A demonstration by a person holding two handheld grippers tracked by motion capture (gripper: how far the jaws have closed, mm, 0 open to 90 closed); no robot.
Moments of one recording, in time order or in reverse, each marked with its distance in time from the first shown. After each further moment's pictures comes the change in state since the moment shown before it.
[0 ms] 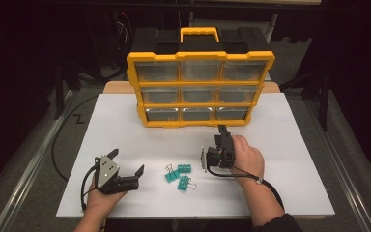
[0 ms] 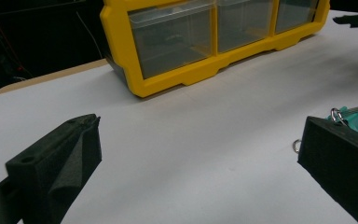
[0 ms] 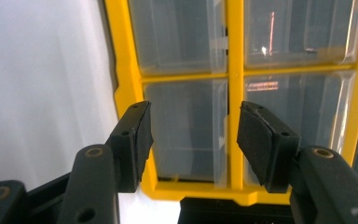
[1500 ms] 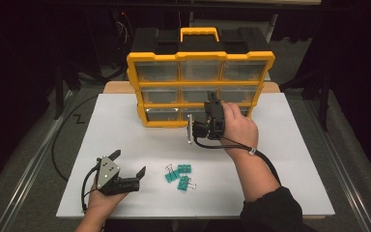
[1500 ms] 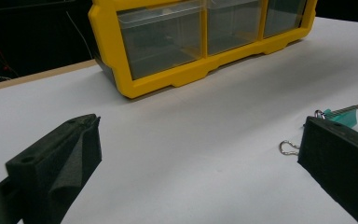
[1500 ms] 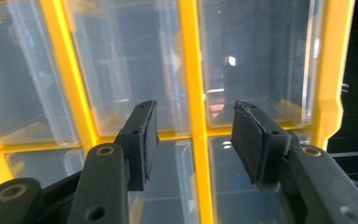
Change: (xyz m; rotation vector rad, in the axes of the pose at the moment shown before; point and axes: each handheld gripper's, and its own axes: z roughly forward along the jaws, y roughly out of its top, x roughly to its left) left arm -0.001 -0.002 0.000 -0.014 -0.032 -0.026; right arm -0.101 0.049 0.007 -0.032 -0.131 0.018
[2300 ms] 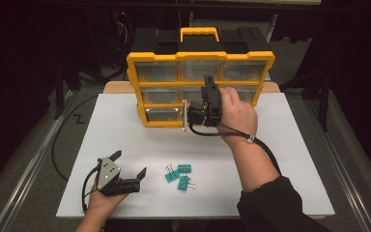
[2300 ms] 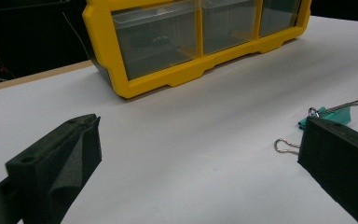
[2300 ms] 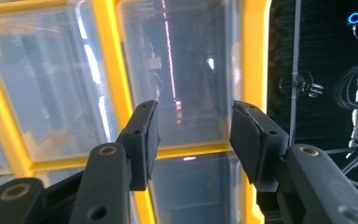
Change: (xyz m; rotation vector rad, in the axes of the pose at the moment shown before) left arm -0.002 0.000 -0.001 -0.005 -0.012 0.006; right arm -0.041 0.018 0.006 -0.003 -0.065 0.000
